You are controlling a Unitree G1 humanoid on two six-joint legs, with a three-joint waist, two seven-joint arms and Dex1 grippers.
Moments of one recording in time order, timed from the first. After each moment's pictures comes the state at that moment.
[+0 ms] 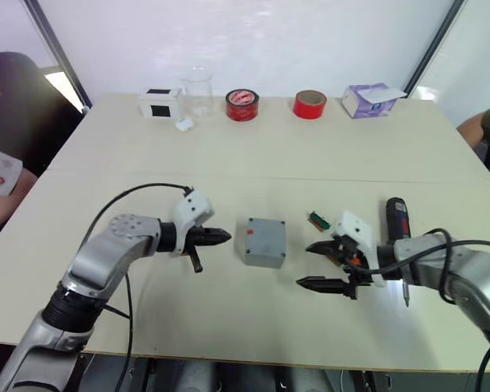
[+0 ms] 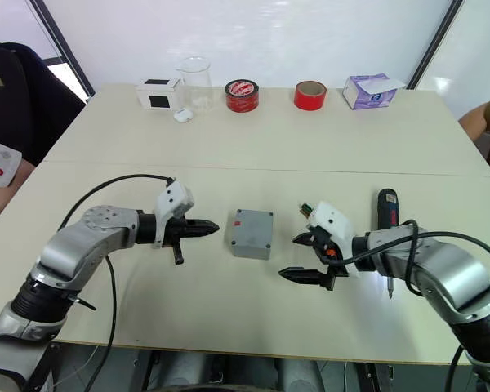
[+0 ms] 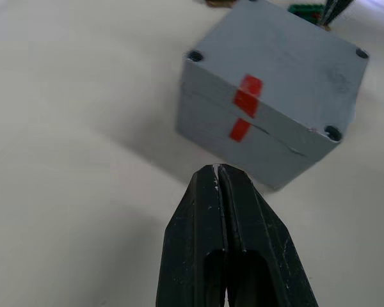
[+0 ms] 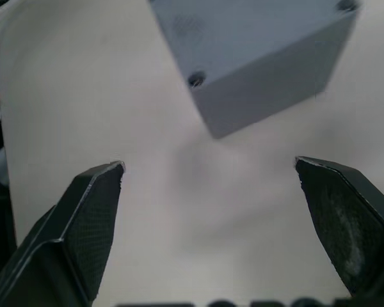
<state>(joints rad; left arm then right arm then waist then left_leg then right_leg) -0.46 0.63 -0.27 -0.24 -0.38 0.77 -0.91 -0.26 -0.94 0.16 -0.47 0.66 0.88 0.84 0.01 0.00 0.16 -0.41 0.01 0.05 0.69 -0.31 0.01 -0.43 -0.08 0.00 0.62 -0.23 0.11</state>
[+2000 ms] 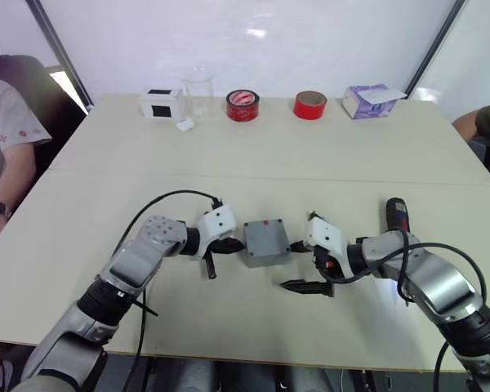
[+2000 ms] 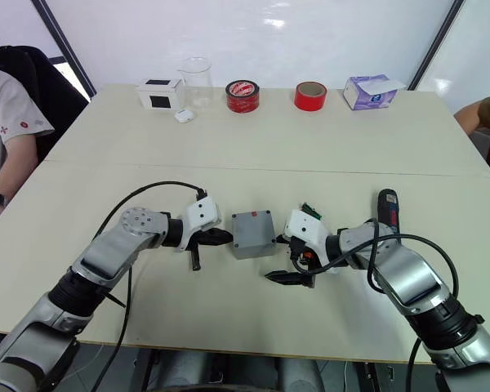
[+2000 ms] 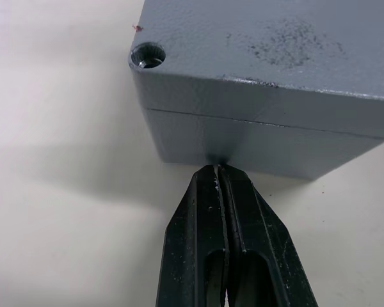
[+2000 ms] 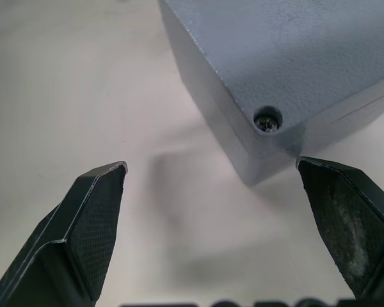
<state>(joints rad) -0.51 0.55 -0.39 -0.10 -0.14 0.60 -0.95 -0.32 -0.81 0.27 -0.38 0.35 0.76 1.00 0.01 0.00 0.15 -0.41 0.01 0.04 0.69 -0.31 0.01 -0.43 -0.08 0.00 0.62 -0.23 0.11</state>
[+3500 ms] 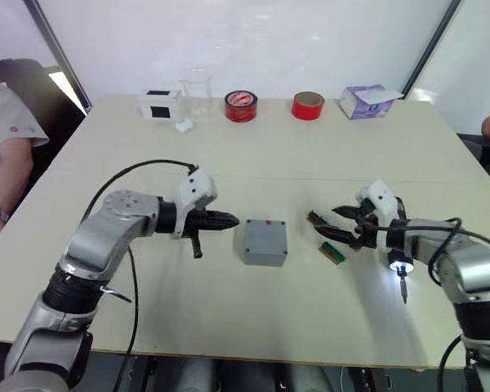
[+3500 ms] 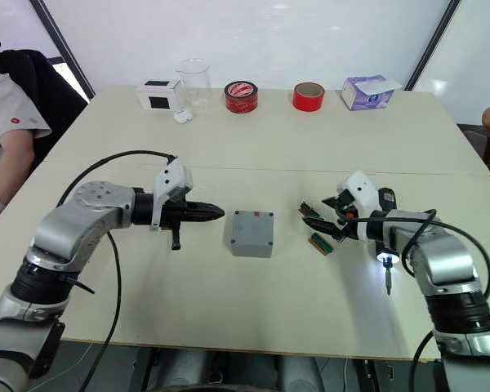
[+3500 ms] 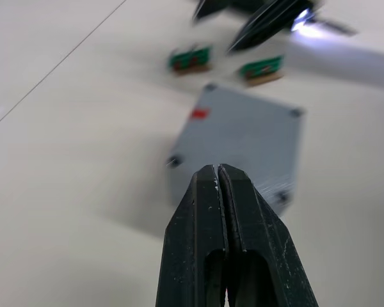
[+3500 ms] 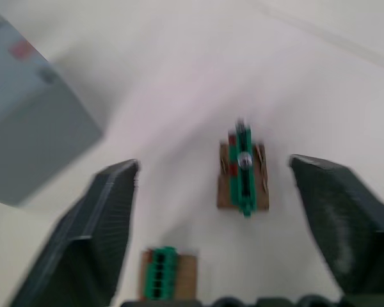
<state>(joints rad) -0.56 0.64 -0.17 -0.30 -0.42 0.80 -1.06 -0.33 -0.74 -0.01 -0.05 0.39 0.68 0.81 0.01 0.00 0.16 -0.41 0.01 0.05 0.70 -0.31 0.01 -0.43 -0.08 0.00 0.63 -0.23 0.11</state>
